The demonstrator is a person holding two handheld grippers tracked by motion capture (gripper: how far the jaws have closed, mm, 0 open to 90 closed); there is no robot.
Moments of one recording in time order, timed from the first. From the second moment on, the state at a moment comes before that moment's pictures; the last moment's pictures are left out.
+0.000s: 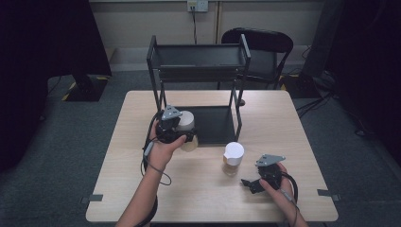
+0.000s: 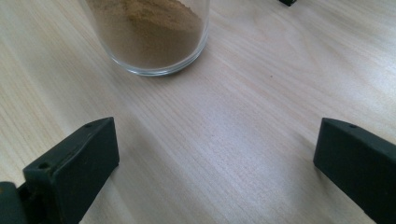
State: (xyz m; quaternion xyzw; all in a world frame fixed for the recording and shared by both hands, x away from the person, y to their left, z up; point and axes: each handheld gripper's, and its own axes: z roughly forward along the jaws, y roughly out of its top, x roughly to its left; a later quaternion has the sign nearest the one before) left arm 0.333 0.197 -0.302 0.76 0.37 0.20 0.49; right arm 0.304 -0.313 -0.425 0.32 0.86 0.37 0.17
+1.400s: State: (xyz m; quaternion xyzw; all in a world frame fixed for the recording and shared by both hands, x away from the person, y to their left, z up) left arm 0.362 0.186 -0.223 0.75 0.39 0.22 0.49; right arm 0.304 -0.313 -0.425 0.32 0.86 0.37 0.17
